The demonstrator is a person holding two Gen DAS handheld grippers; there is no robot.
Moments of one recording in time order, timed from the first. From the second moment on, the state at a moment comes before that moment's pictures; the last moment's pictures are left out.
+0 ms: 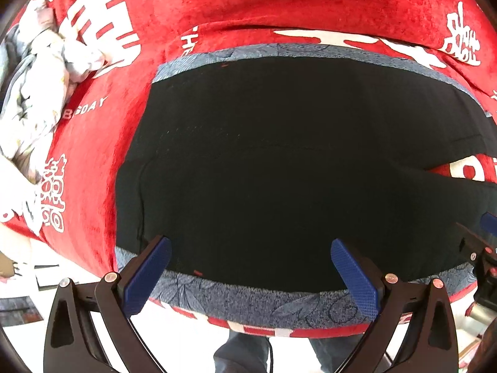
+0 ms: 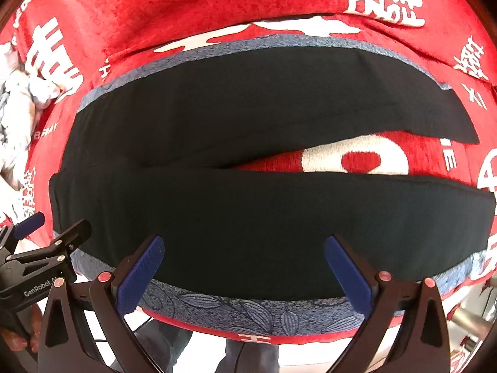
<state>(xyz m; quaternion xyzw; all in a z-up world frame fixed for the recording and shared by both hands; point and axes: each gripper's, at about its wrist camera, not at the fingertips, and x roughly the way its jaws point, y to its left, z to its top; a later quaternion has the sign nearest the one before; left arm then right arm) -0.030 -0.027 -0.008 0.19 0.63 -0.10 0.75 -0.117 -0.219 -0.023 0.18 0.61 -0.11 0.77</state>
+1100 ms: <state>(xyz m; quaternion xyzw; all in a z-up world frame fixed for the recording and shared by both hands) -0.057 0.029 -0.017 0.17 0.63 -0.11 0.75 -0.141 -0.181 -0.025 0.20 0.60 -0.11 0.77</state>
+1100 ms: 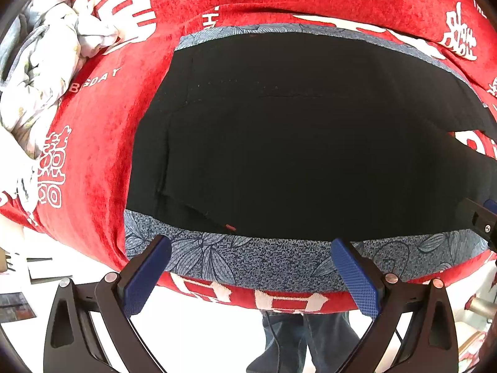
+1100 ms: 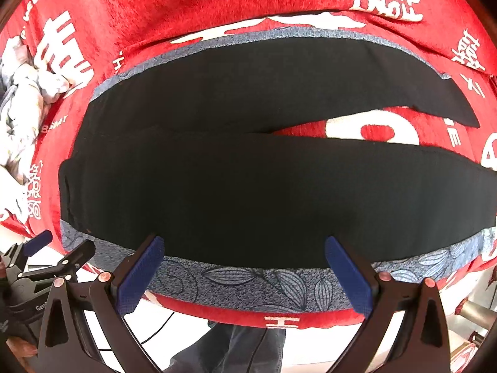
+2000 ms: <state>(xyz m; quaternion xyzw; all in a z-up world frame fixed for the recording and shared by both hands) -0.070 0.111 -0.093 -0.10 0.70 -0.24 0.66 -0.175 -0.153 -0.140 0.60 0.47 0.17 0.63</state>
